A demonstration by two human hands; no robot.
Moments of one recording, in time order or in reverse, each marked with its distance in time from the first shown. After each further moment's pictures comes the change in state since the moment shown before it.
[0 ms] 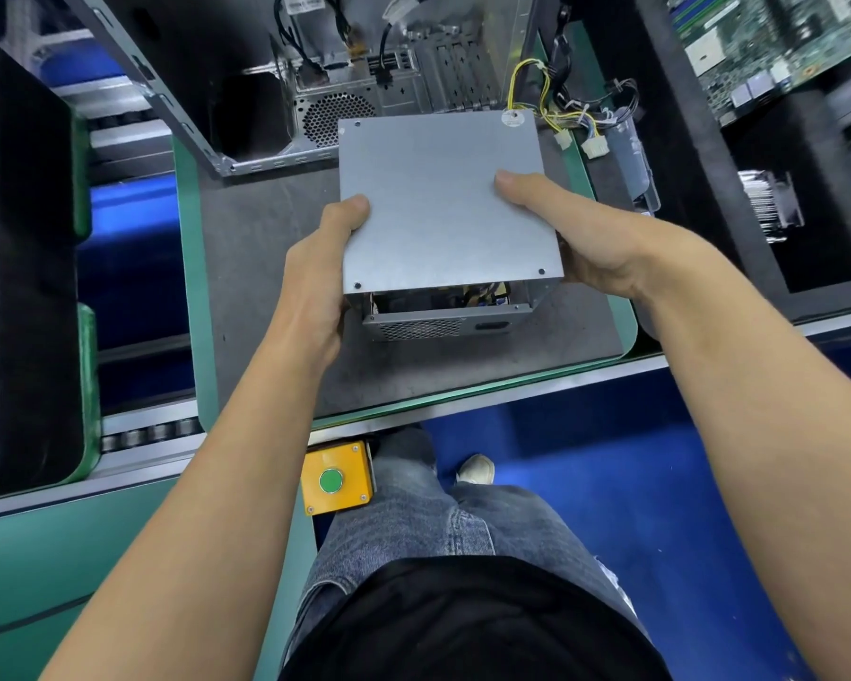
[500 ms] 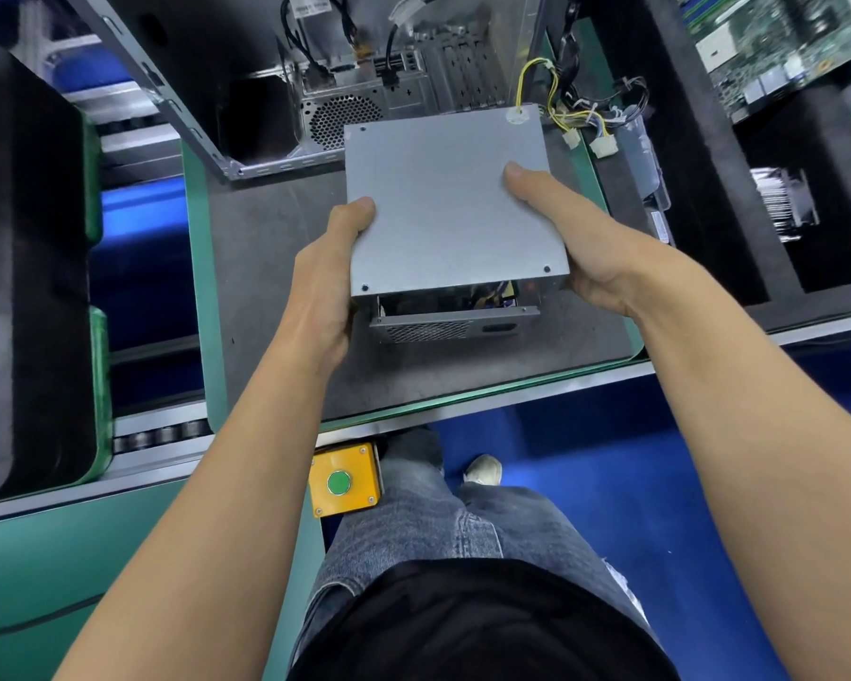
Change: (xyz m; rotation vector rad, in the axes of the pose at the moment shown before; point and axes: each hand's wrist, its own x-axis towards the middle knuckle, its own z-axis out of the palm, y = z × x) left_hand -0.001 0.002 0.002 -0.033 -0.009 -0.020; right_hand 0.004 0.004 0.012 0.127 0.063 -0.089
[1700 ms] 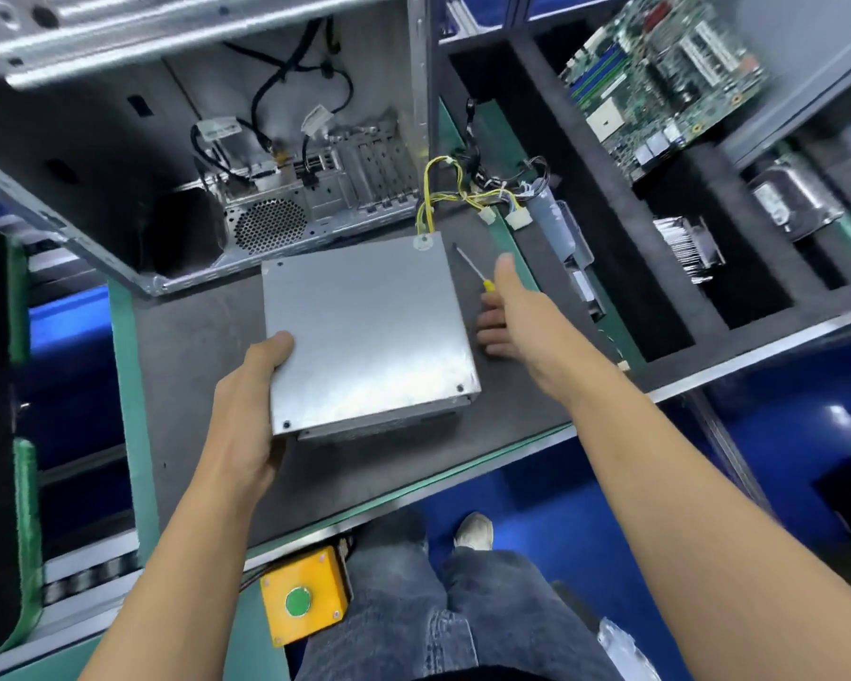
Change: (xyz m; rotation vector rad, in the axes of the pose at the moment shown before) left_hand 0.012 -0.015 -0.009 -0.010 0.035 -0.066; right_hand 0.020 0.035 -0.025 0.093 0.340 0.146
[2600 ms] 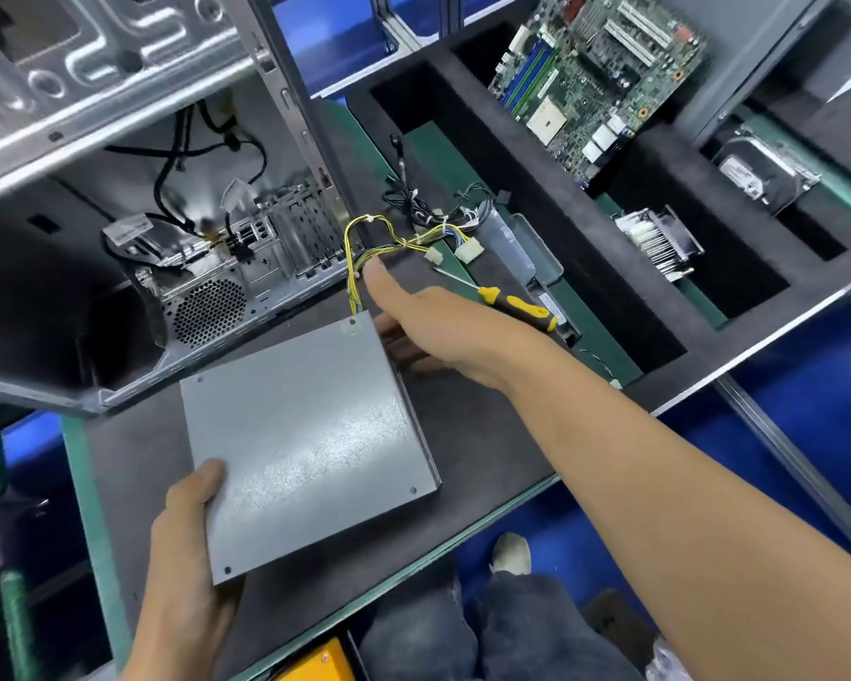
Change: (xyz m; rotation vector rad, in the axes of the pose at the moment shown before) left_hand 0.006 -0.007 -0.005 0.128 0.055 -0.026; right_hand 0.035 -0.054 0.001 -0.171 -0.242 -0.075
